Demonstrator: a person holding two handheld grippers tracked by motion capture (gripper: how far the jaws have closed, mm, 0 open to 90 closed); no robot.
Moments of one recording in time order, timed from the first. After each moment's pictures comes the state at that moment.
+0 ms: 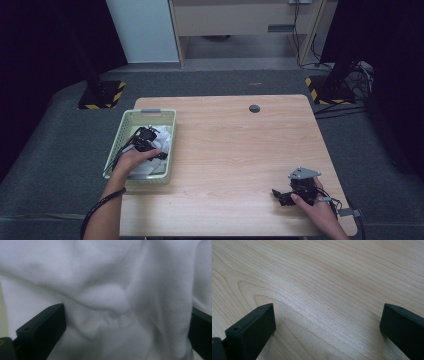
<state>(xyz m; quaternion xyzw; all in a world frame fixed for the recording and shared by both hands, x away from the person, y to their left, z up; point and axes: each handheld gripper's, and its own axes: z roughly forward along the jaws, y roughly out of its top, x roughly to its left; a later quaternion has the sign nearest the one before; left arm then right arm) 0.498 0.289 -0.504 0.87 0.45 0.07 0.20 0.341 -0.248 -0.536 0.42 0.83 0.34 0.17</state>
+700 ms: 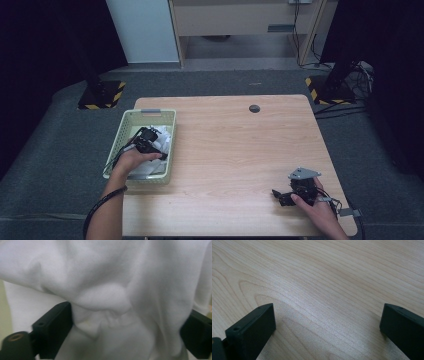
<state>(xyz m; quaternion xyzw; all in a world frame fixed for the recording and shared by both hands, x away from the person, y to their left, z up) 0.497 0.286 -0.503 0.88 0.44 0.08 0.18 0.341 -0.248 -0.536 0.42 0.83 0.34 0.16</state>
